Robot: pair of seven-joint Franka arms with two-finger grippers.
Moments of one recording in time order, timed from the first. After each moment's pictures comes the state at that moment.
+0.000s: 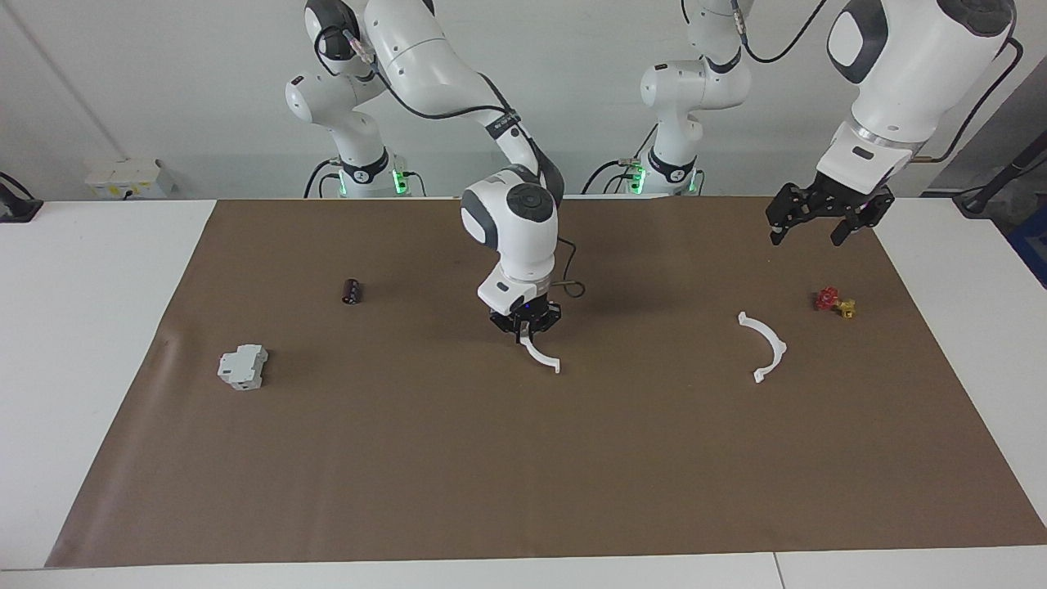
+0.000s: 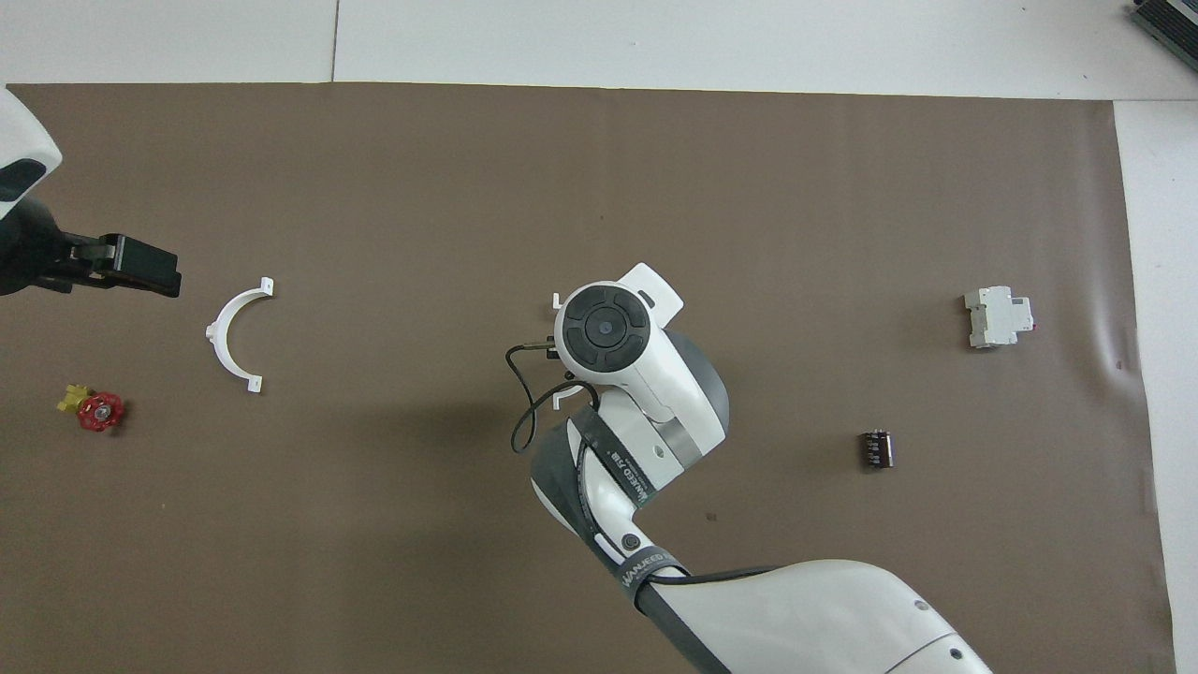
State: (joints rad) left arm -0.03 0.04 -0.05 -1.57 0.00 1.61 0.02; right arm 0.73 0.50 -0.13 -1.71 0.00 2.27 0.62
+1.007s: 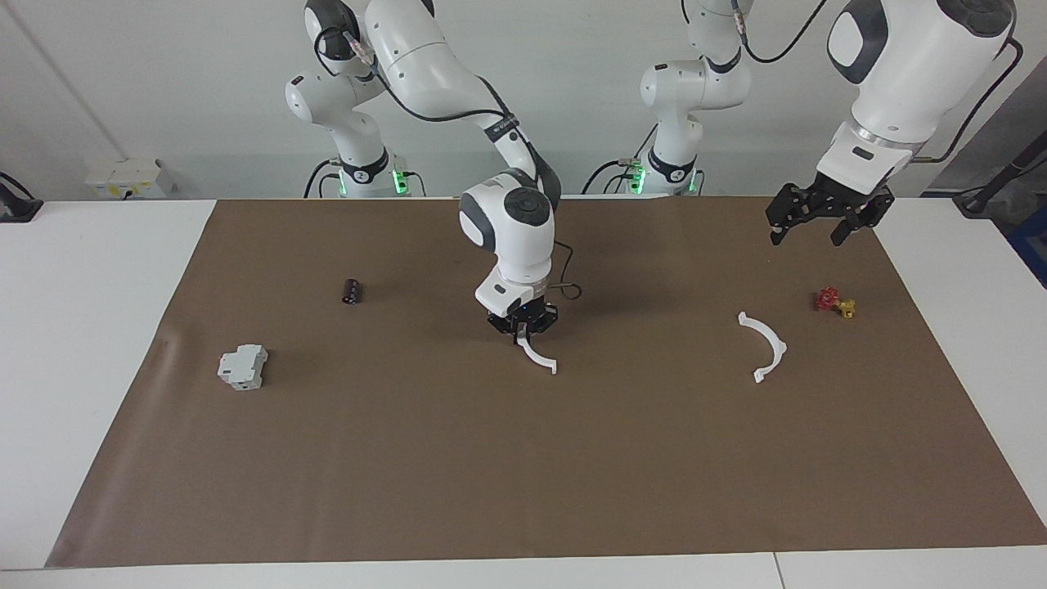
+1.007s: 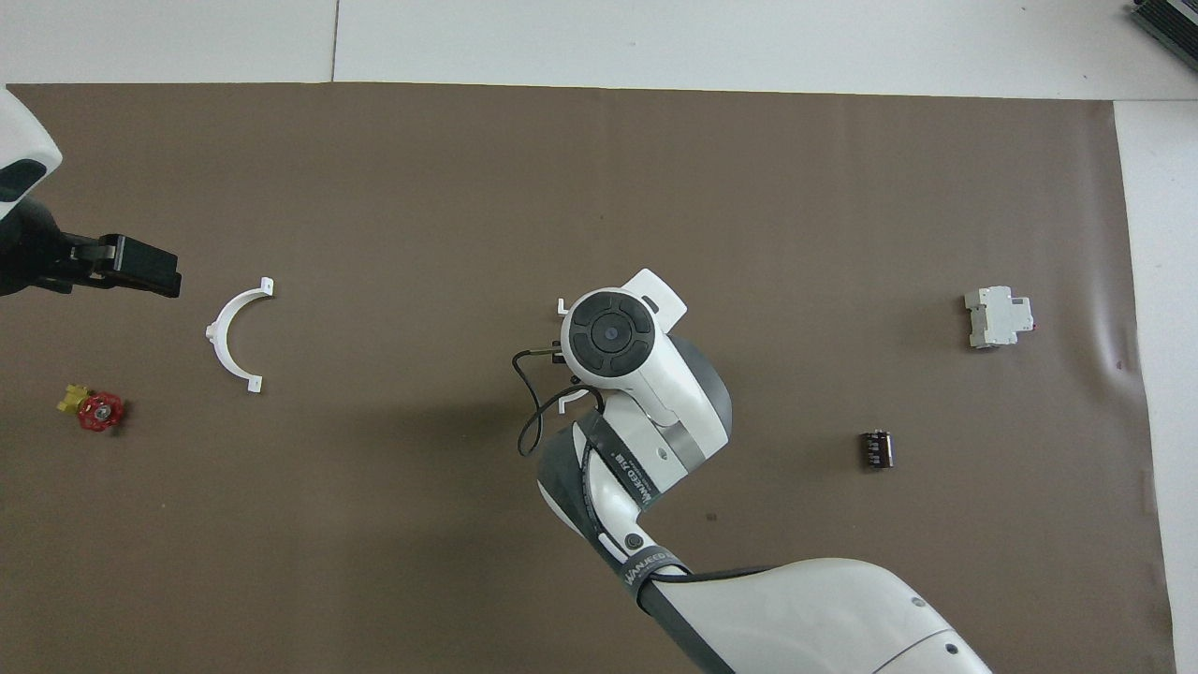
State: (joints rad) left arm -0.03 0.04 -0.05 -1.57 0.00 1.61 0.02; right arm 0.73 0.50 -0.13 -1.74 0.00 2.29 0.63
